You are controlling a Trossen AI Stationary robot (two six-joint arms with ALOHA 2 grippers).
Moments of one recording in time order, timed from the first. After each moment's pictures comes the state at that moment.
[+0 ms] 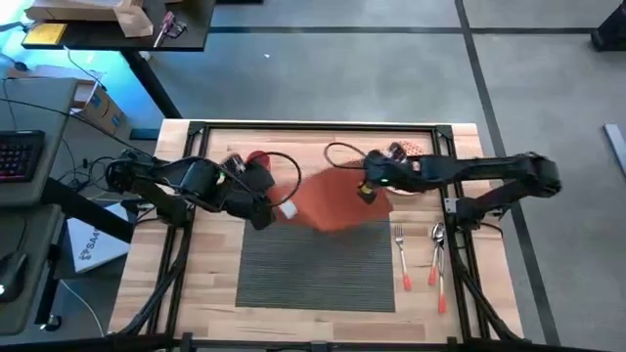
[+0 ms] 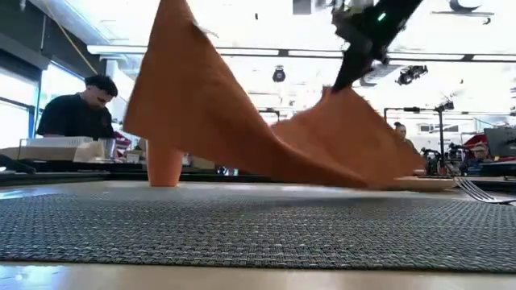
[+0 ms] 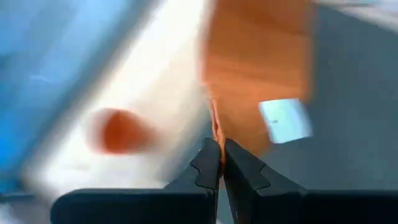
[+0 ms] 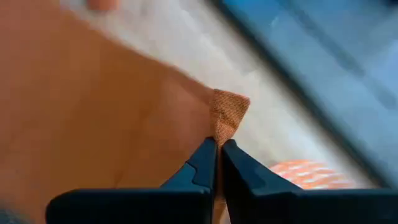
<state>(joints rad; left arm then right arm) -0.32 1.57 1.77 -1.57 -0.73 -0.71 0.02 1.24 1.00 -0.65 0.54 0.26</state>
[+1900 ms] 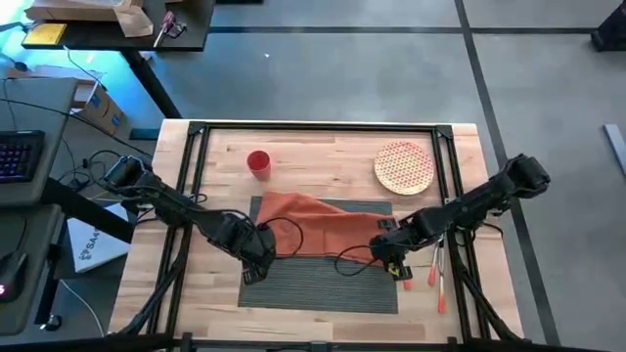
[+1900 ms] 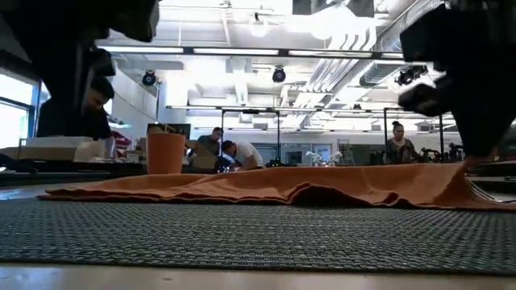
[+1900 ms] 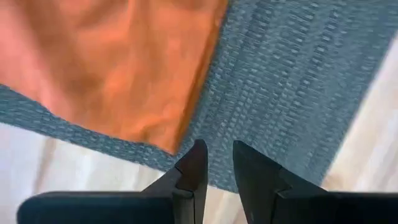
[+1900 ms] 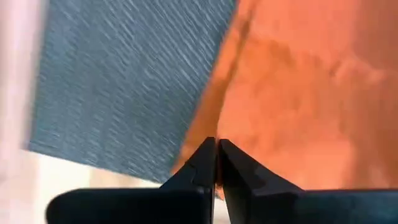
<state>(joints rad) -0.44 1.56 1.10 -0.91 -0.09 -0.77 0.40 1.45 0.85 -0.65 -0.08 0.25</state>
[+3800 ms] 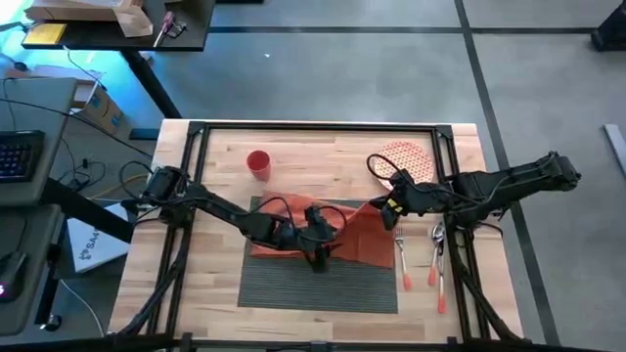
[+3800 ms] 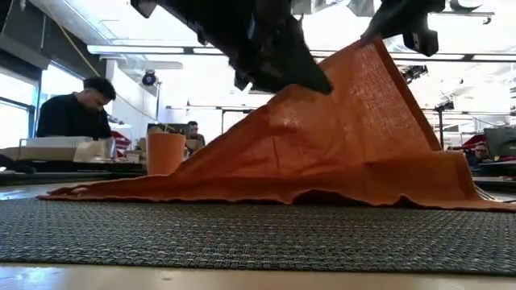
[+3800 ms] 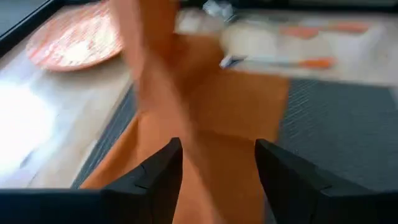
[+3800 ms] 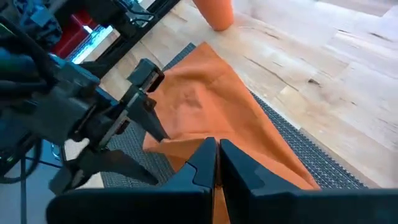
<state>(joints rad) -0.30 1.89 1.19 0.03 -0.51 -0.26 0.24 1.03 0.90 -0.55 0.37 0.89</state>
